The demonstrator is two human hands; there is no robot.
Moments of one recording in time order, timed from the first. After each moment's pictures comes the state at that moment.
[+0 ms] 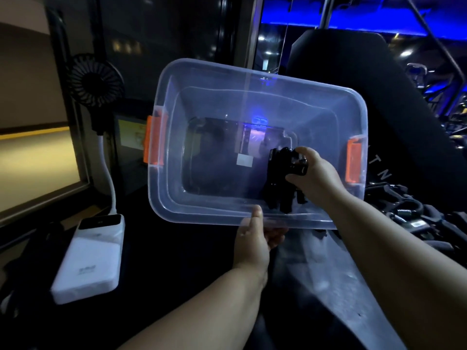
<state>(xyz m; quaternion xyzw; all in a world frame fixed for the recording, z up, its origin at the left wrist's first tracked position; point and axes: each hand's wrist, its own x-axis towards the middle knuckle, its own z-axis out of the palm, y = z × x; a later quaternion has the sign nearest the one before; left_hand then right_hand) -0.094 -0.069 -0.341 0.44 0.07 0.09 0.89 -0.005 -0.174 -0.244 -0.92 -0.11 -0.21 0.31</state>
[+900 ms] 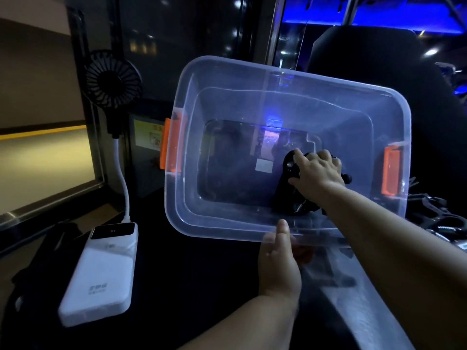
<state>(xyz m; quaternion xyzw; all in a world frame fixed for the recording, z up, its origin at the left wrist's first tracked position) -0.089 -0.070 -0.349 0.45 0.09 0.11 0.88 0.059 -0.130 -0.251 -0.96 -0.12 -0.25 -0.05</state>
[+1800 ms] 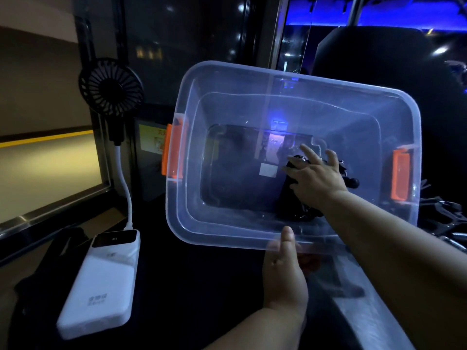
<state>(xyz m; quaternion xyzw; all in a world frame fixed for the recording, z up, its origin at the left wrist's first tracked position) -0.082 -0.071 -0.355 0.45 0.09 0.13 0.88 0.078 -0.130 -0.258 -0.93 -0.22 -0.25 -0.17</state>
